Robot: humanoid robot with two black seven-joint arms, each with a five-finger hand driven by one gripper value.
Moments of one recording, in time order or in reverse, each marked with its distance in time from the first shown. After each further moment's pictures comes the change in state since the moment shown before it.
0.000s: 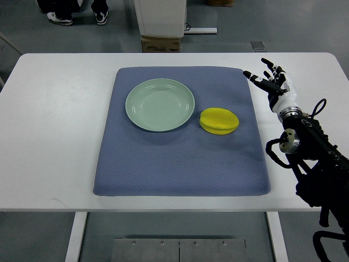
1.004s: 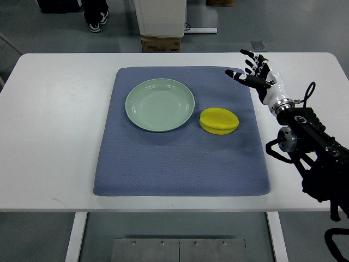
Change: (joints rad) left arm 0.000 0.000 -0.001 0.000 0.000 0.000 0.000; right arm 0.053 -0.097 -0.226 0.045 -0.001 0.094 0.047
